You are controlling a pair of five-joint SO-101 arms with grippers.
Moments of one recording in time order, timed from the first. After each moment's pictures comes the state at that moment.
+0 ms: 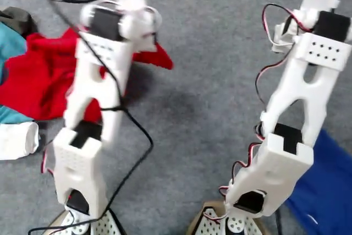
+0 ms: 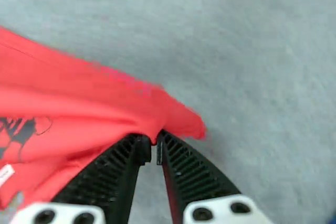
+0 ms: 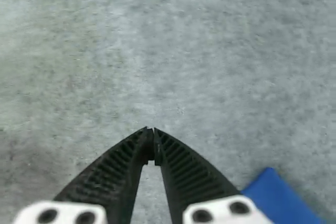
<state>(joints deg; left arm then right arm) 19.5 23.9 -60.5 100.2 4.1 16.9 21.8 -49.9 101.1 -2.5</state>
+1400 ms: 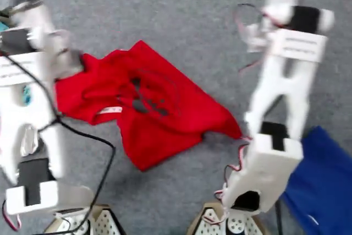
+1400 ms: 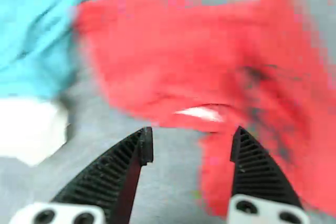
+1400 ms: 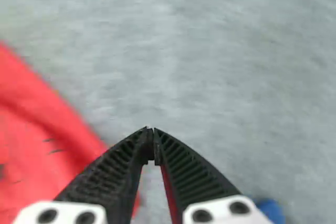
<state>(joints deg) -17.9 -4.0 -14.7 98.5 0.4 3.4 21.8 -48.0 101.1 5.2</state>
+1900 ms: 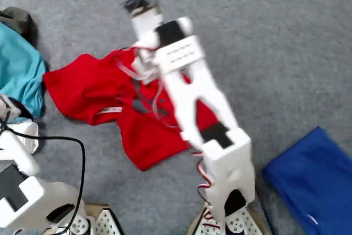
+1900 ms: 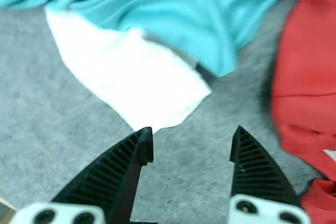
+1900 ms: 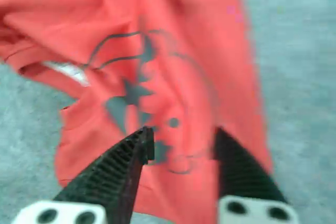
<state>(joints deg) -47.7 -2.6 7.7 87.3 -7.6 -33.5 30.1 -39.3 96.8 -3.7</state>
